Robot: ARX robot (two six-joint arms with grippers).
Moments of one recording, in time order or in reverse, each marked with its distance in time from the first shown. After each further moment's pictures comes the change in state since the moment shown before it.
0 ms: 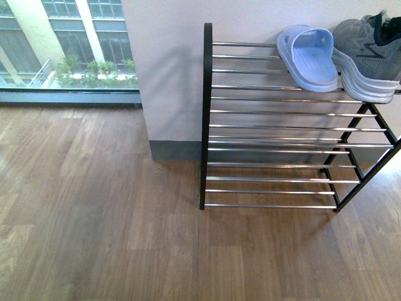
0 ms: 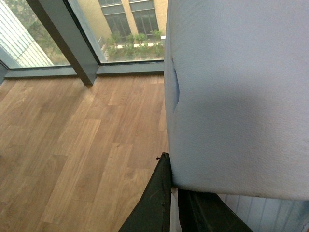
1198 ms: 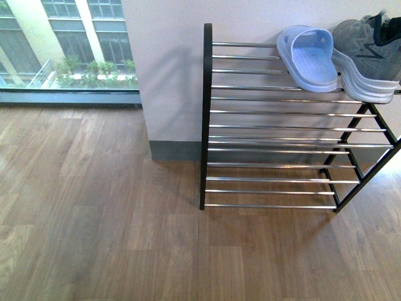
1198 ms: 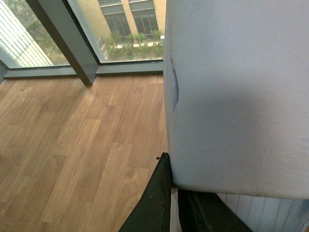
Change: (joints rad) left arm 0.000 0.000 0.000 0.000 0.000 0.000; right arm 0.001 -0.633 -0.001 -0.622 0.000 0.000
